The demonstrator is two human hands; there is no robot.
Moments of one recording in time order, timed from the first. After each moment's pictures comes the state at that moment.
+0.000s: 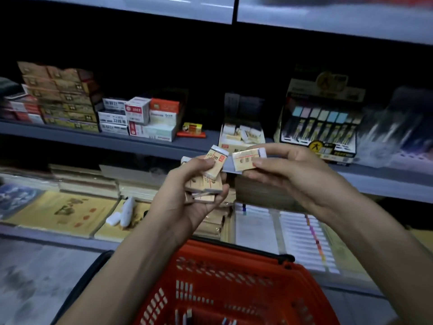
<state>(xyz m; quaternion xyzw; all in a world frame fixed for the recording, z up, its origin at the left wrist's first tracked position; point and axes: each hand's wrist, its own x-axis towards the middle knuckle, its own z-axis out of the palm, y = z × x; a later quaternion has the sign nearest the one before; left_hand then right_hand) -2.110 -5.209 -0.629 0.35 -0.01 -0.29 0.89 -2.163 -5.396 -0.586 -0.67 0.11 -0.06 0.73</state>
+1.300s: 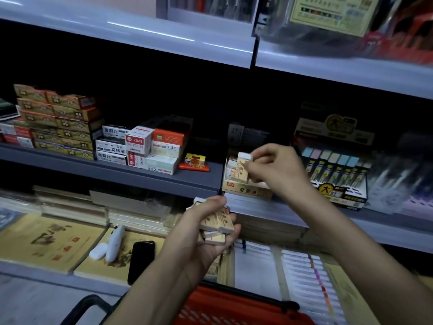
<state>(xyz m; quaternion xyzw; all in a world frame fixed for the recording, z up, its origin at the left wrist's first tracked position) -2.076 -5.227 -0.632 0.35 0.08 -0.32 0.88 -2.055 -5.407 -0.574 -0.86 0.14 -0.22 0.44</state>
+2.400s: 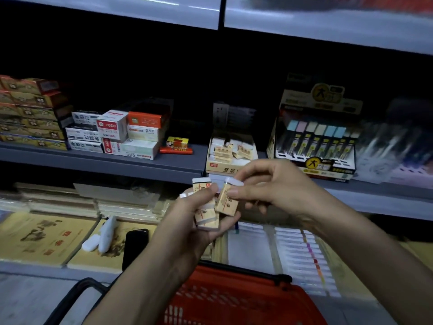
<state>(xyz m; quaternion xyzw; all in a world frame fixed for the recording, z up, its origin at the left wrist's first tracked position) -2.085 -5.245 -0.641 0.38 0.05 -0.33 0.86 -2.121 -5.414 -0.591 -0.82 0.10 -0.02 0.57</state>
